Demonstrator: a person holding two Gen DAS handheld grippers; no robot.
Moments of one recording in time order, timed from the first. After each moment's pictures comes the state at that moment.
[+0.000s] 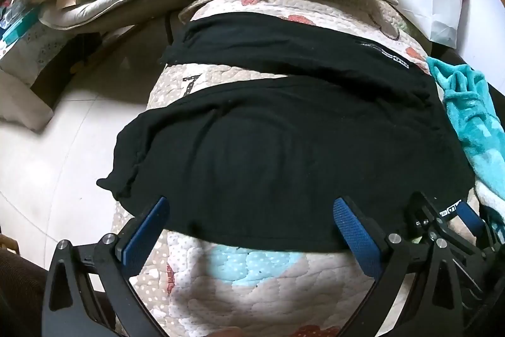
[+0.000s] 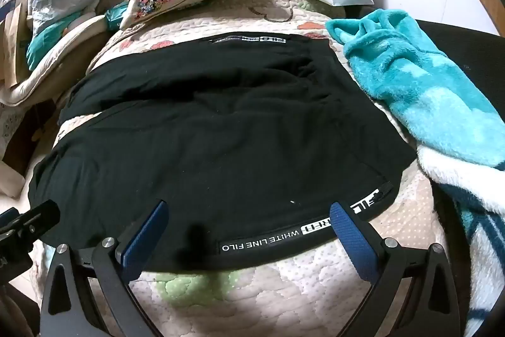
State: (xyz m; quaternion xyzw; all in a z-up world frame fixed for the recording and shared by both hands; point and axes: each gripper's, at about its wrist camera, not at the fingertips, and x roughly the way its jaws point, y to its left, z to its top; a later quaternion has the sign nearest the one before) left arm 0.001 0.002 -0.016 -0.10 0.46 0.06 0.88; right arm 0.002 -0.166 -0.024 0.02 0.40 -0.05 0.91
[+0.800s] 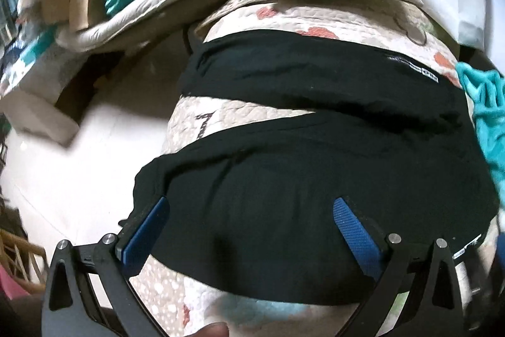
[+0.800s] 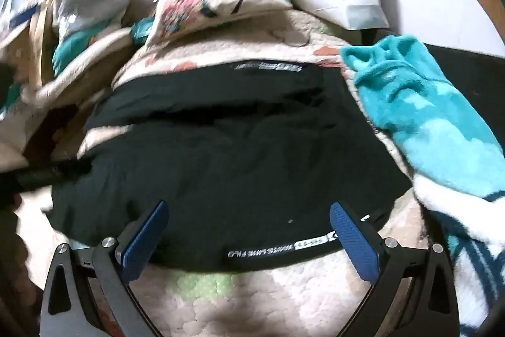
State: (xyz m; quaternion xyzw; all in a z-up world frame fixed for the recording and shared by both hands) left arm 0.043 -0.010 0.002 -0.05 0.47 0.12 0.87; right arm -0.015 -0.184 0.016 0.04 0.35 0.00 0.93
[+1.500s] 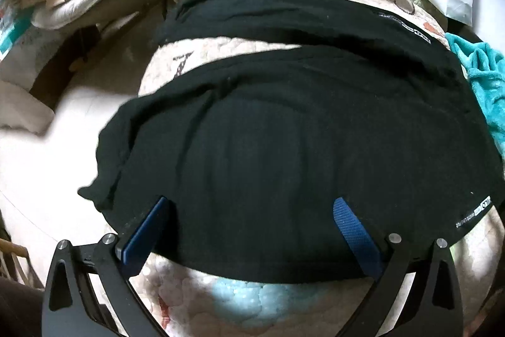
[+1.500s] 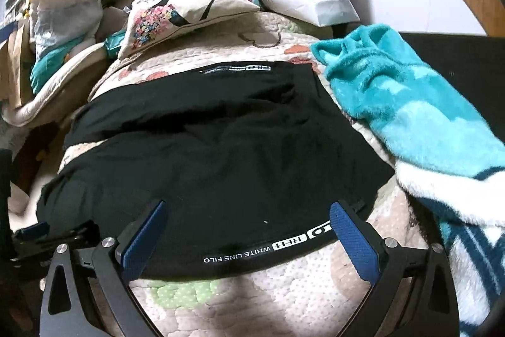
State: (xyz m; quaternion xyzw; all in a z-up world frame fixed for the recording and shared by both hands) left arm 0.026 0.004 -0.053 -0.08 0.51 0.06 0.86; right arm -0.012 -0.185 -0.002 0.02 0.35 -0.04 0.94
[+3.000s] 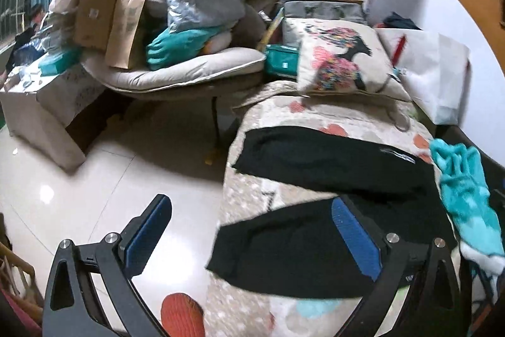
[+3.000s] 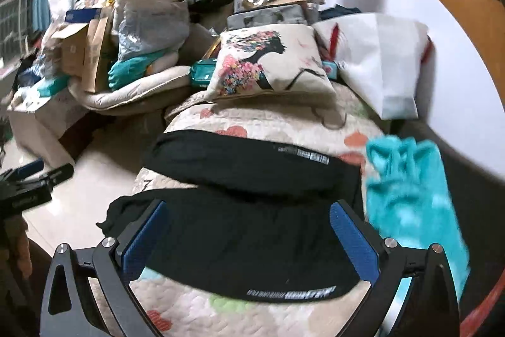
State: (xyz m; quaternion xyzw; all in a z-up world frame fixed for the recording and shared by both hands) left arm -0.019 0.117 0.122 -0.11 0.34 0.11 0.93; right arm -0.001 -0.155 0.157 -0.08 0.31 0.11 0.94
